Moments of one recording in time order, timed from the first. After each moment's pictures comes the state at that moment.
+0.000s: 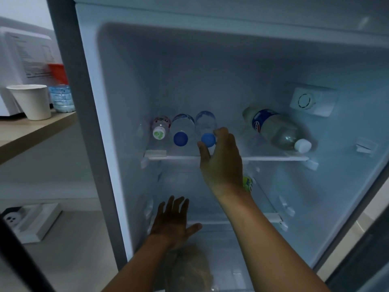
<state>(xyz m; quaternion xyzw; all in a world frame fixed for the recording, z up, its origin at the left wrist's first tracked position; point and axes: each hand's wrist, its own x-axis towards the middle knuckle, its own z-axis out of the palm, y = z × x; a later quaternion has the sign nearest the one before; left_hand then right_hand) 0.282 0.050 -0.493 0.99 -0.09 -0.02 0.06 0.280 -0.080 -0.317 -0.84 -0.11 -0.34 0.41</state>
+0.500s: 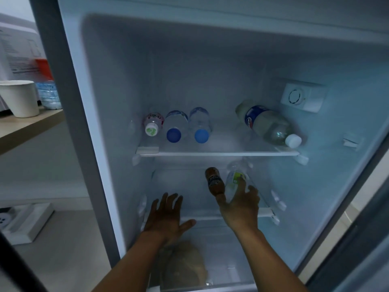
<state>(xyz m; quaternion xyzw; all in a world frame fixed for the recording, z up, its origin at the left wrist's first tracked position) 0.280 0.051 -0.491 0.99 -0.09 -0.01 0.07 0.286 -0.156 -0.445 -0.93 0.12 -0.18 0.31</state>
